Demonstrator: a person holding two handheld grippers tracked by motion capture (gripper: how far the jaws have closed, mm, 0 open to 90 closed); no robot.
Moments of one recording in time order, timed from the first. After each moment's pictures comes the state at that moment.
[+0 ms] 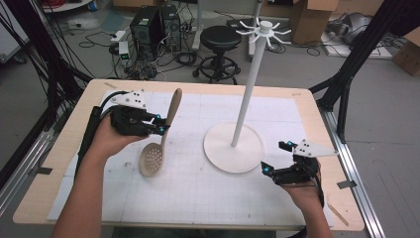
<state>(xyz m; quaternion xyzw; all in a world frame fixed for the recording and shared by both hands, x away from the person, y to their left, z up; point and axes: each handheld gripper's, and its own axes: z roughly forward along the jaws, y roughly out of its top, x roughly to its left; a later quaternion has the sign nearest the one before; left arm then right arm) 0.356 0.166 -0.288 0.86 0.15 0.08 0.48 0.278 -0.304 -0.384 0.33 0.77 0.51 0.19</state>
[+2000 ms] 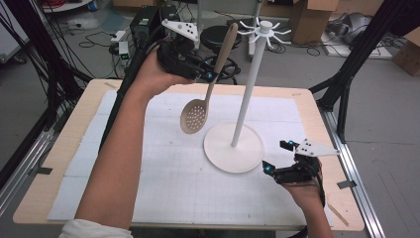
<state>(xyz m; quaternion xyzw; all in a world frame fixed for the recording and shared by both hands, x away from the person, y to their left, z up) 0.425 0.060 -0.169 0.86 0.08 0.06 0.50 0.279 -0.307 -0.383 0.33 0.77 0.52 0.19</state>
